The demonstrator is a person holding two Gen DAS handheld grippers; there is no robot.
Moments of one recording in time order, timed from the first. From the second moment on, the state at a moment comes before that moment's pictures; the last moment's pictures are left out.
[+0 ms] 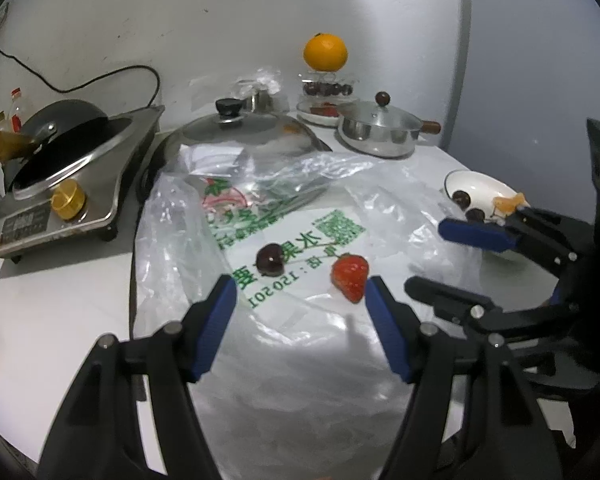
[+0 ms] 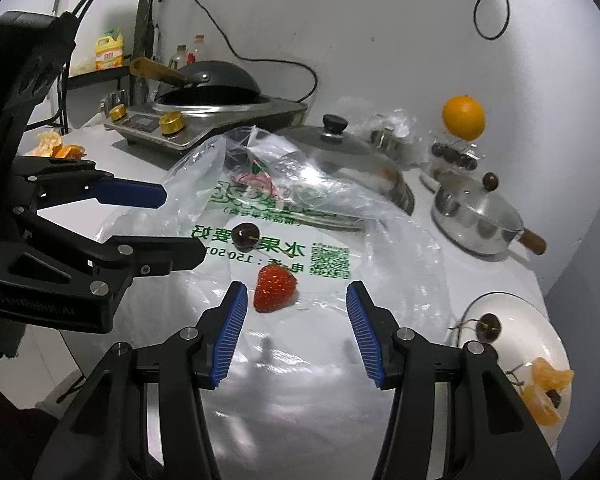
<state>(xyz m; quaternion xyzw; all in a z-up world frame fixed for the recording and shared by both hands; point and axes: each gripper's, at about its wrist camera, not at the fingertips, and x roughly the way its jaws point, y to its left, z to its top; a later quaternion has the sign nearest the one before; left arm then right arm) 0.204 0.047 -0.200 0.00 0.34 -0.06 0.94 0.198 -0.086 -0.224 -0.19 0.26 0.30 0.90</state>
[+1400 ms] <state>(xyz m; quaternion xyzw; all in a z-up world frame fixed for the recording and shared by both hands) 0.273 0.055 -0.220 0.01 0.36 -0.07 0.93 0.267 -0.059 -0.262 -0.14 0.39 0.32 0.85</state>
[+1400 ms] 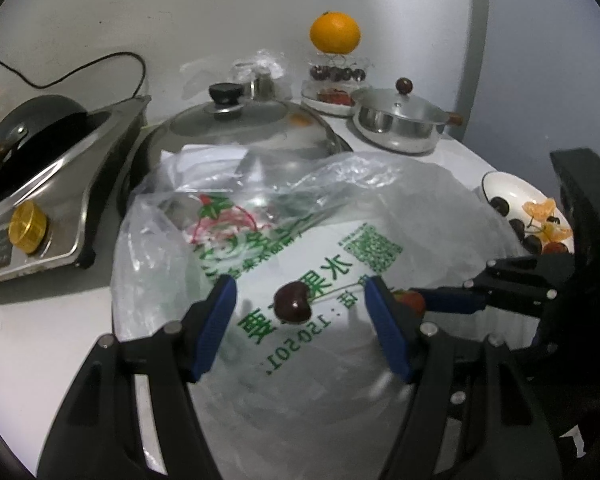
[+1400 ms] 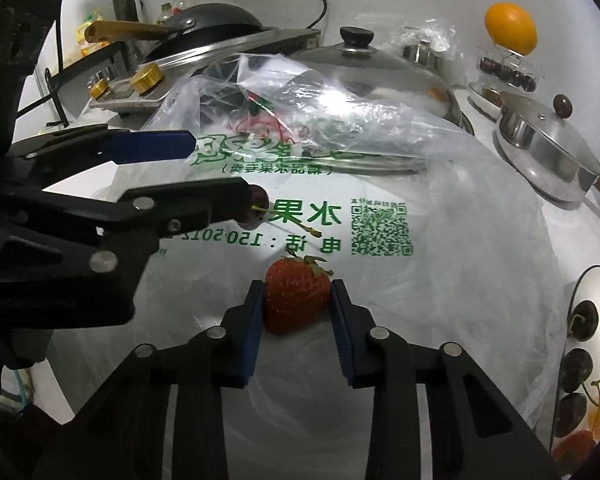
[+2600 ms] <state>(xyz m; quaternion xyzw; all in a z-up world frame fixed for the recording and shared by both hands) 0.298 0.045 -0.246 0.05 0.43 -0.09 0.90 0.271 -0.083 -0.241 -0.11 0.37 0.30 0.87</state>
